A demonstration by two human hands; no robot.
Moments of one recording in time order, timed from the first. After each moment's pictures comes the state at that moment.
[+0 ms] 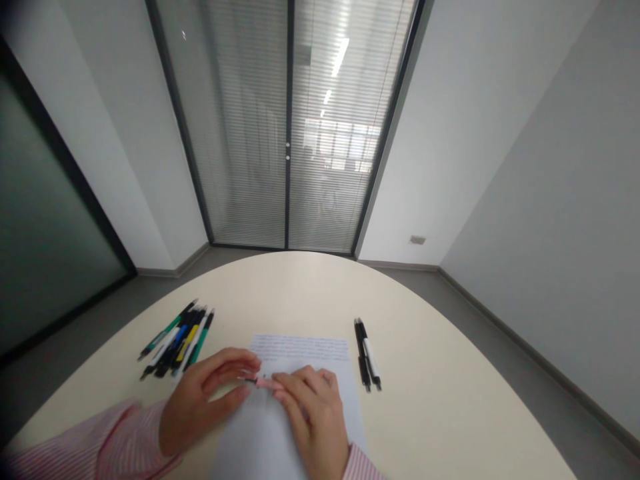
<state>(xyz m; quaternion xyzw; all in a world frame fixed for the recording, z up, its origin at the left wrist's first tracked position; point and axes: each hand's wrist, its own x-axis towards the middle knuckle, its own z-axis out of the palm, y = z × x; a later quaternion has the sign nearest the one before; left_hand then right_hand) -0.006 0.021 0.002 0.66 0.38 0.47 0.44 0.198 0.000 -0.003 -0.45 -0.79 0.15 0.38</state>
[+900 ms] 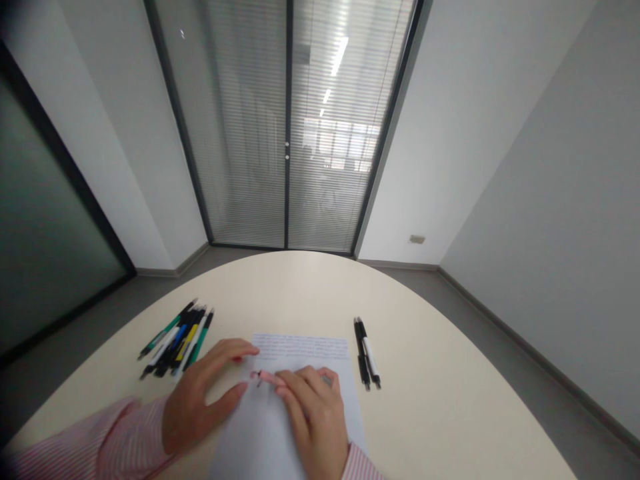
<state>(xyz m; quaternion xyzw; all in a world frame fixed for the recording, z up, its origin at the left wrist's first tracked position) -0.010 0.029 0.000 0.80 0.37 0.45 0.17 0.198 -0.001 -0.002 -0.45 -0.80 0.11 0.38</state>
